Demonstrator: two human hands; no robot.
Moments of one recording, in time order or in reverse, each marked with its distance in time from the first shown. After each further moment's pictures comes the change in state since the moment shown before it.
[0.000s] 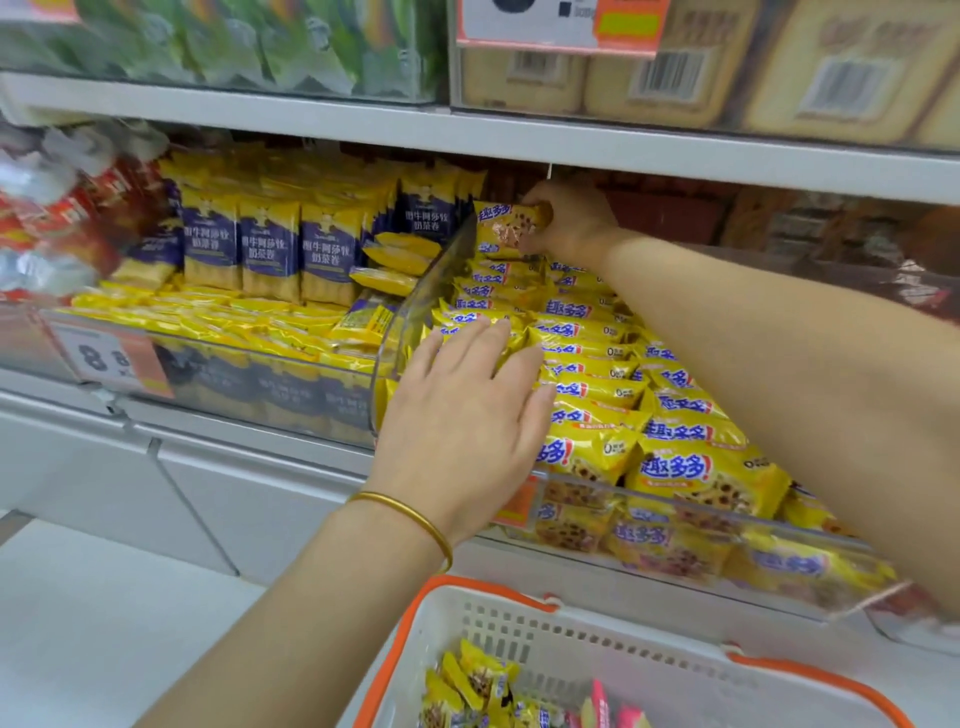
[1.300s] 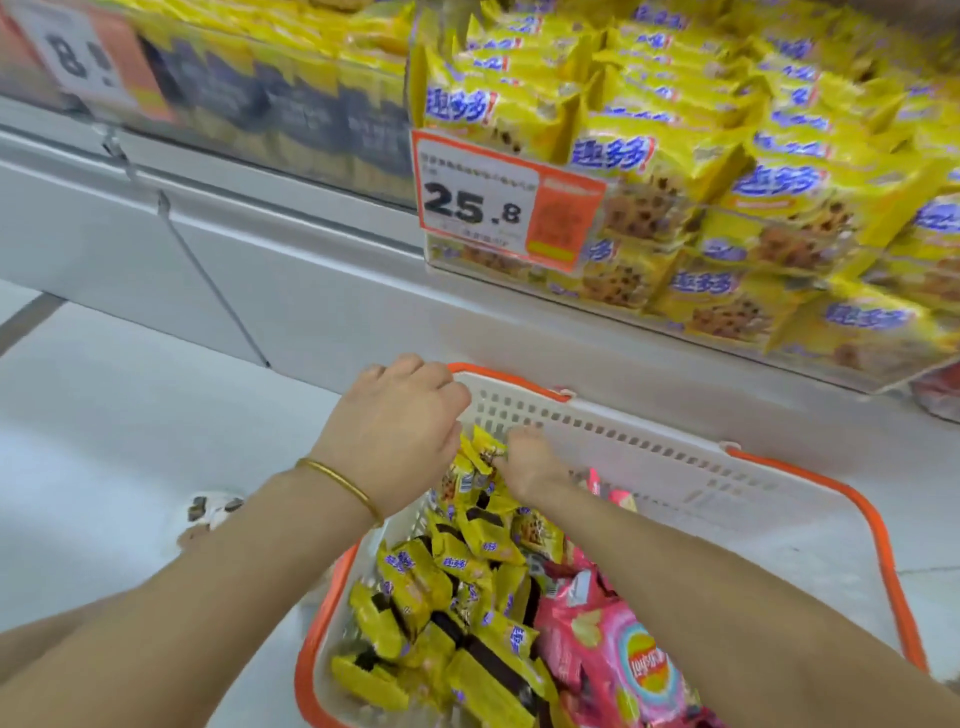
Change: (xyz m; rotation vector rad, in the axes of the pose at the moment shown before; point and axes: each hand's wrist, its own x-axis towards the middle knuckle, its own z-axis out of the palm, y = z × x) left_hand -0.158 -0.023 0.051 0.120 -0.557 0.012; right_hand -0.349 0.016 0.265 0.011 -0.760 0.314
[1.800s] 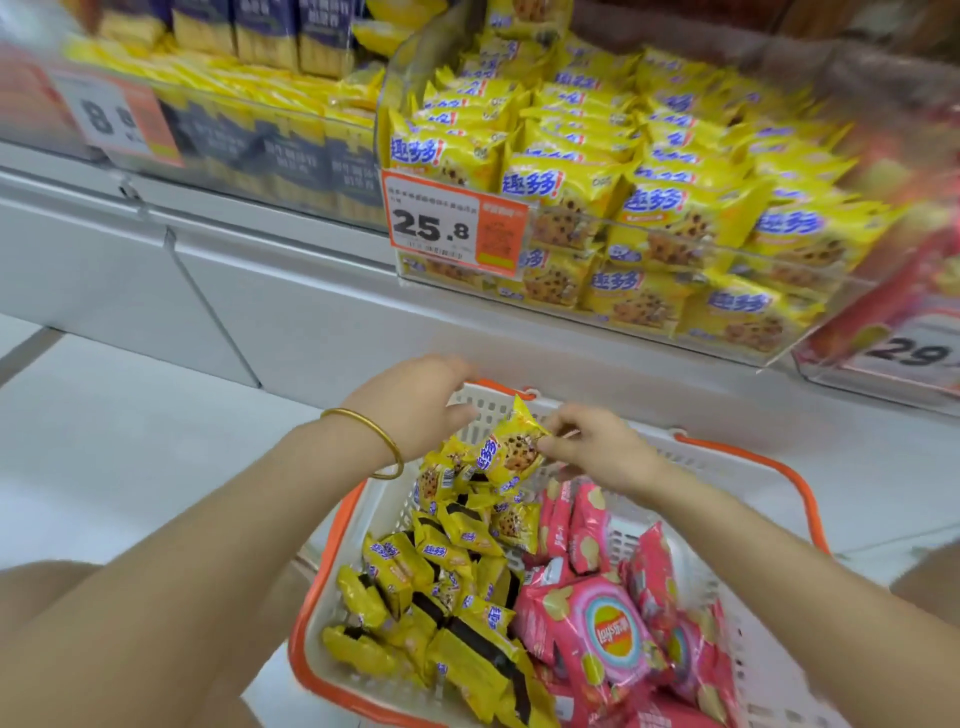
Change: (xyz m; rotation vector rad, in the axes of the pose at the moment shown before) left_hand 0.011 0.024 -0.029 -0.382 -0.175 -0.099; right_hand -0.114 0.035 -0.115 0.615 -0.008 -0.160
